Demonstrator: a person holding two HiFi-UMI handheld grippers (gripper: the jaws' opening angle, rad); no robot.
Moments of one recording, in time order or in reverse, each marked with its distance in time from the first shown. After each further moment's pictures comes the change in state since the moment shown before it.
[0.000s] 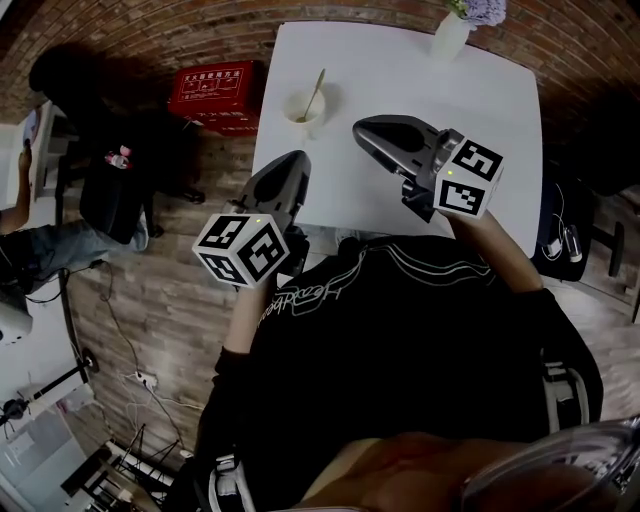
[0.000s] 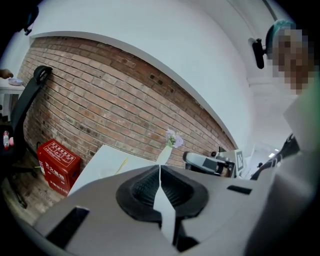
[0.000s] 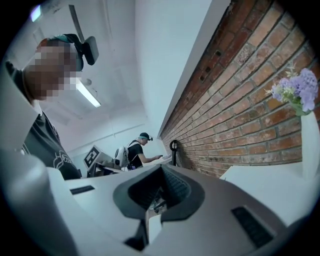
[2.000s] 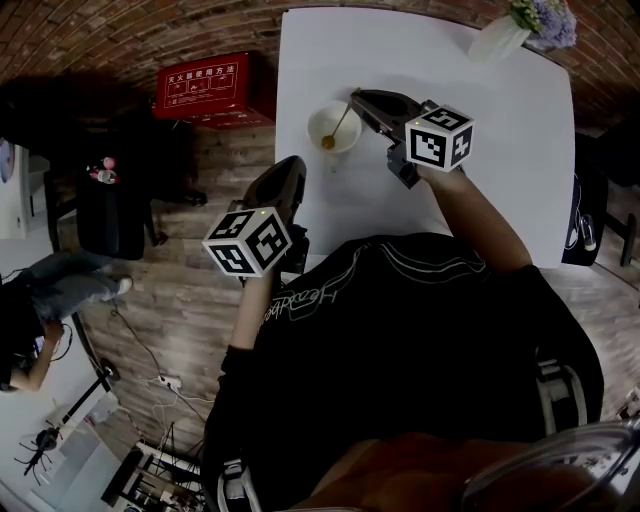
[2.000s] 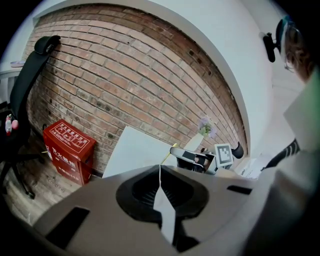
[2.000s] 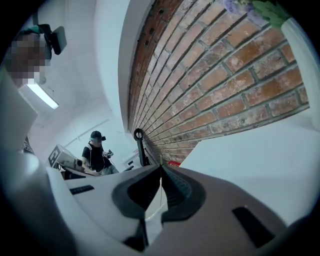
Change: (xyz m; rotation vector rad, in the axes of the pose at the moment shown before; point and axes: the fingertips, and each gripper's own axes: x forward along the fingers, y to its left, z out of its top) left arm 0.068 0.182 -0.028 -0.127 0.199 0.069; right arm 0.127 -0.205 -0.104 0.237 0.111 -0.299
